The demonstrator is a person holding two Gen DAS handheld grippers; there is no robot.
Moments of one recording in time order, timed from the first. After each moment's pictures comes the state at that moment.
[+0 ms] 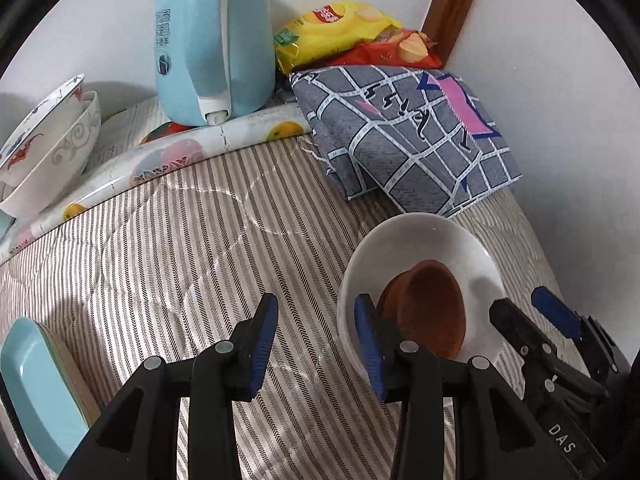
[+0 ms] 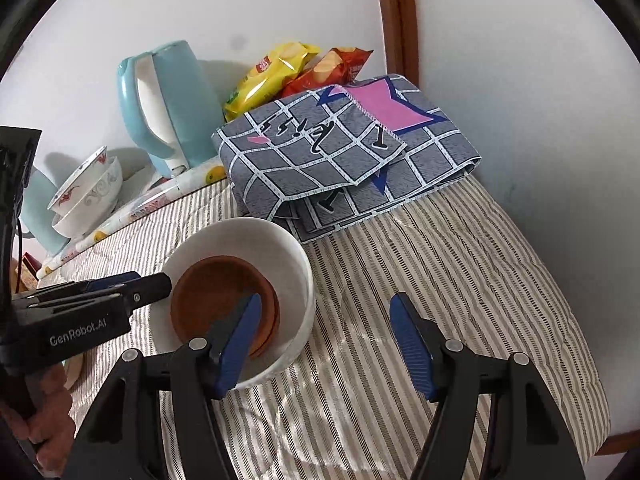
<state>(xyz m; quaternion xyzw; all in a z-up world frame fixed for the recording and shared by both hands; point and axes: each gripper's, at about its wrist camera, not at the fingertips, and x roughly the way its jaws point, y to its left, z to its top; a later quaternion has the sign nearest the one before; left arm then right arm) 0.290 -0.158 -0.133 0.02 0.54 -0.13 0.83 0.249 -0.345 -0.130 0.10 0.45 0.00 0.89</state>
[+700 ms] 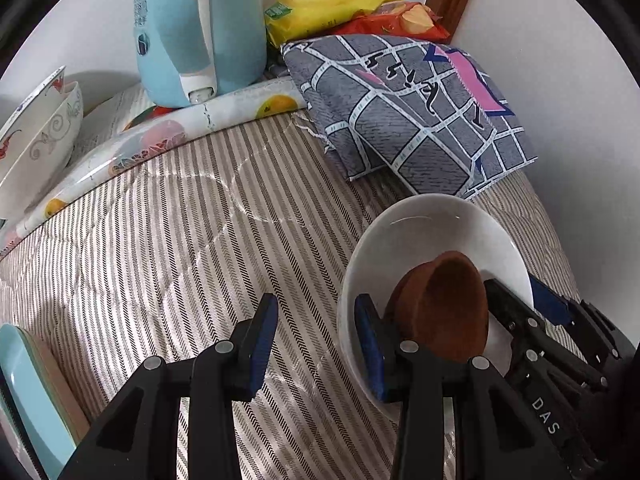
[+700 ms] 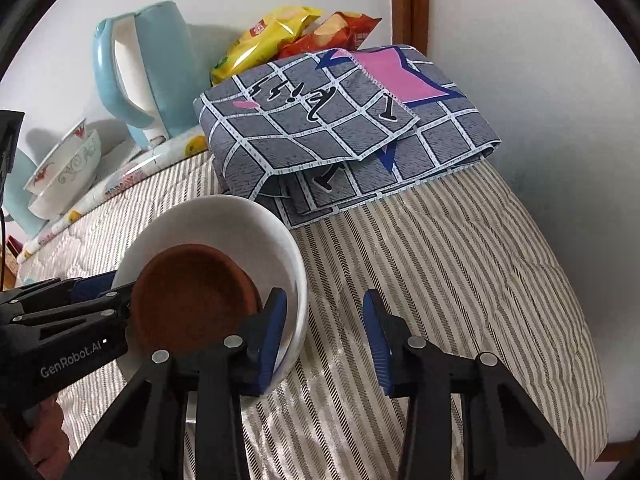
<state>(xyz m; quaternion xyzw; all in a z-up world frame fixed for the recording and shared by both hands) 0.301 -0.167 -0.157 0.03 0.56 -0.13 0.82 0.276 -0.337 -0.156 0.07 0.49 -0.01 0.87</state>
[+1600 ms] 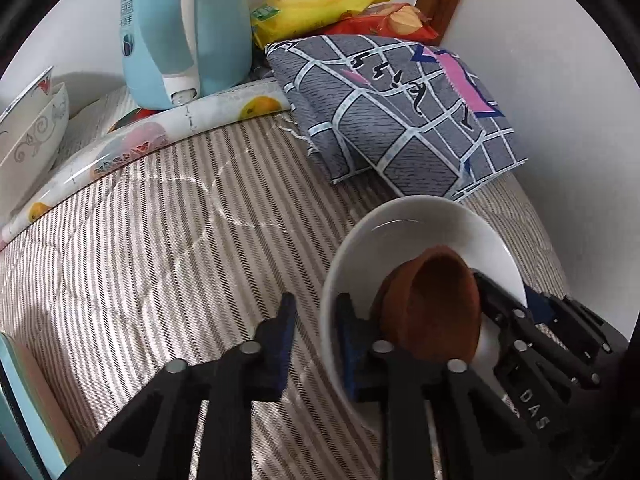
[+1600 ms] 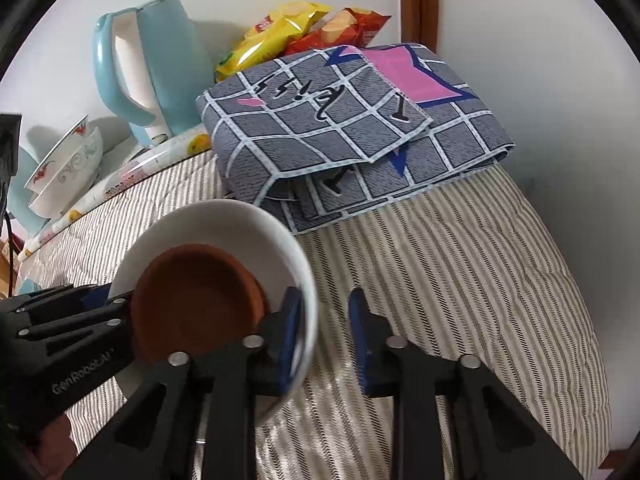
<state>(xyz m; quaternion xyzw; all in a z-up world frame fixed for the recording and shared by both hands) 0.300 -0.173 -0.164 0.02 0.55 -0.16 0.82 0.284 -0.332 -0.160 0.07 0.49 0.00 0.87</state>
